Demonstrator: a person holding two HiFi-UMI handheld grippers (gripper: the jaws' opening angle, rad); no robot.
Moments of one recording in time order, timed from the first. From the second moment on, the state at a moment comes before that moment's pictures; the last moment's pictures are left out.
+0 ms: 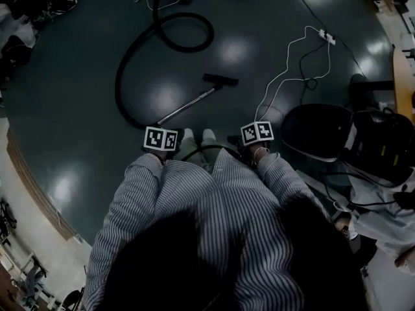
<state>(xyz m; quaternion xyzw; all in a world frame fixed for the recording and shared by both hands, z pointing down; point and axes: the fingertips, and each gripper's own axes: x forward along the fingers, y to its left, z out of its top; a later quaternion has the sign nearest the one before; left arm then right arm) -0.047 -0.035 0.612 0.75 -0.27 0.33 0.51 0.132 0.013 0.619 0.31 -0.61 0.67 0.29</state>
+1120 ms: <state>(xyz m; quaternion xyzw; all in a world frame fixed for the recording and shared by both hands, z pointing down) 0.024 0.007 0.697 0.66 -0.23 0.35 0.62 0.053 0.035 0.686 0.22 -0.61 0.68 0.35</state>
